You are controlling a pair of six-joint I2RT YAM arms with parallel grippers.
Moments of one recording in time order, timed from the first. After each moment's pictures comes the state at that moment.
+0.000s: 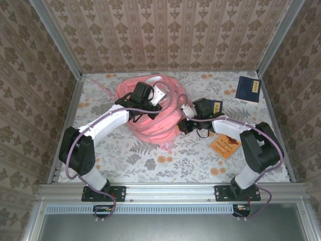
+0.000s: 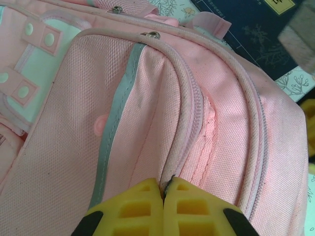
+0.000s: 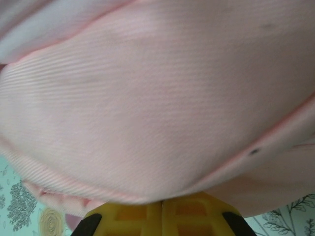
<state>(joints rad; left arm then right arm) -0.62 1.63 1.27 -0.46 0.16 0.16 0.43 1.63 0.91 -0.17 -0.49 0.03</state>
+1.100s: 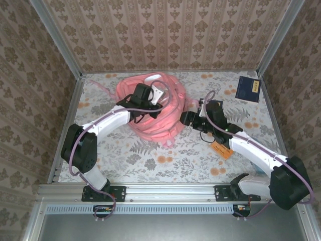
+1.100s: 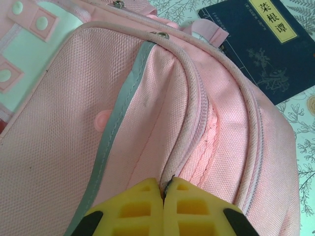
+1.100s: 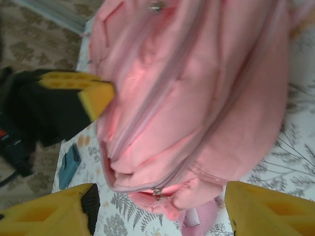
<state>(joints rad) -0.60 1.66 1.22 -0.33 0.21 0.03 0.46 1.23 0.75 -0.11 -0.22 0.81</state>
